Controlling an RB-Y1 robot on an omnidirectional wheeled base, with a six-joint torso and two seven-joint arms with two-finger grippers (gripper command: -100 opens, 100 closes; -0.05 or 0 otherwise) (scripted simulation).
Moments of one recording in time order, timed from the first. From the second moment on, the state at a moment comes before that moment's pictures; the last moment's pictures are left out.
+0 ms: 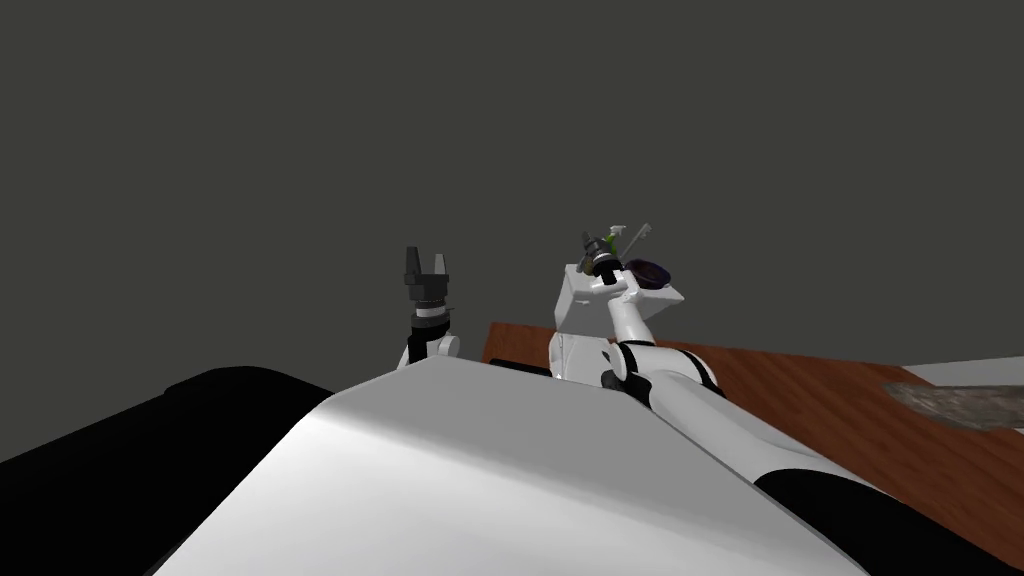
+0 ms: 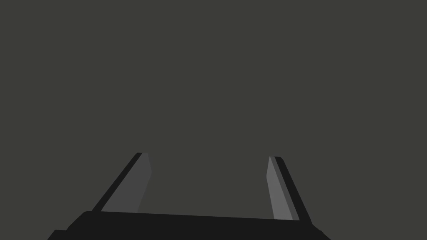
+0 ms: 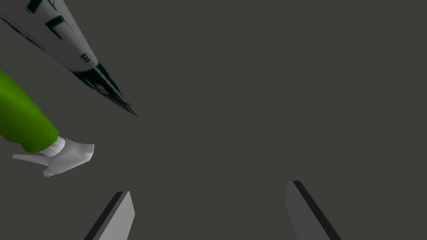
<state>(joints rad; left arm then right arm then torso) 0.50 0.02 -0.01 -2.26 0.01 -0.65 0.01 -0.67 -0.32 -0.10 -1.03 0.51 -0.14 0.42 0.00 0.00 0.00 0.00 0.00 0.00</state>
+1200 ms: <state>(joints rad) 0.50 0.02 -0.01 -2.26 0.01 -0.65 0.01 -0.84 -0.62 -0.30 -1.21 0.72 -0.32 0.45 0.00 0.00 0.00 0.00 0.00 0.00</state>
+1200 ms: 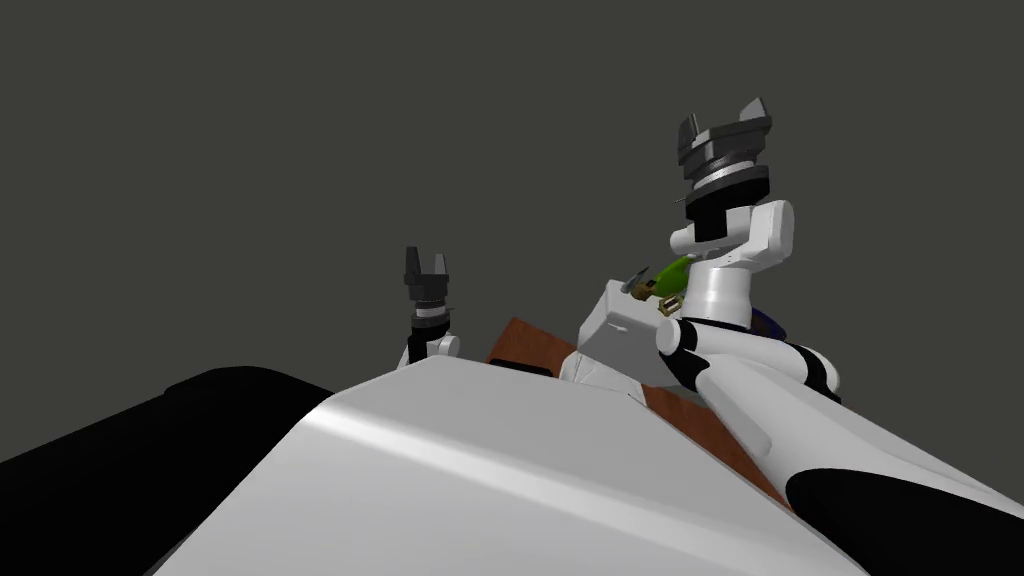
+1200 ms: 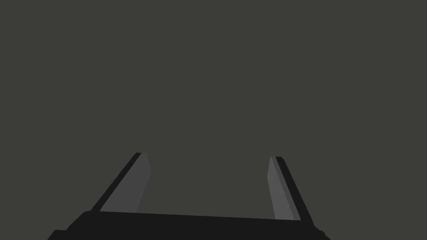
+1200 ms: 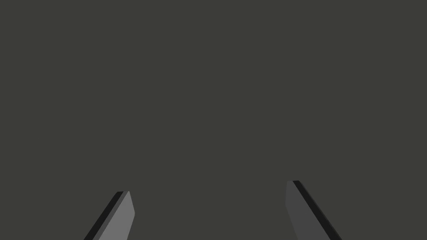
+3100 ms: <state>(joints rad) 0.50 0.02 -0.01 -2.26 0.01 -0.65 0.01 -0.97 -0.78 -0.50 -1.26 0.87 -0.48 0.50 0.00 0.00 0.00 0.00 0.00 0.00</state>
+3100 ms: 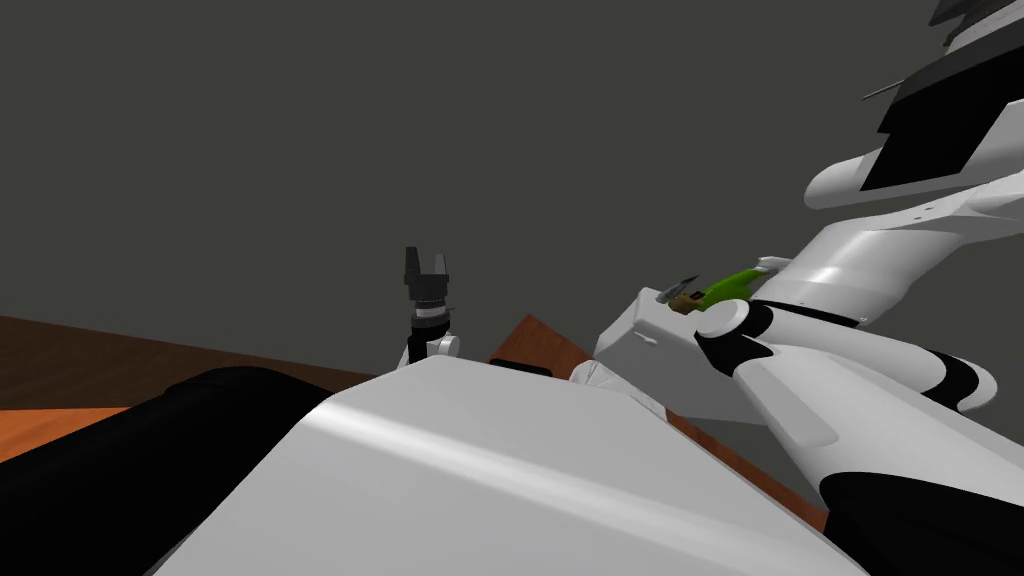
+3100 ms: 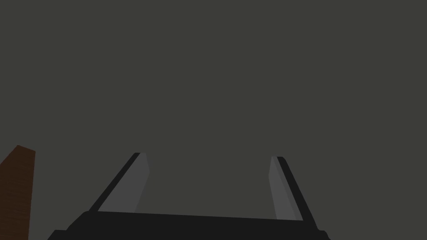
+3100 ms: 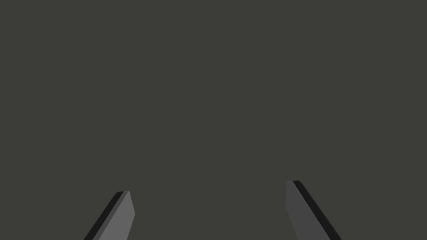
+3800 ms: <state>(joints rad) 0.50 0.02 -0.01 -2.26 0.01 -0.65 0.01 -0.96 -0.62 -0.56 -1.17 0.87 -0.37 0.48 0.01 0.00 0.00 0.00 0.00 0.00</state>
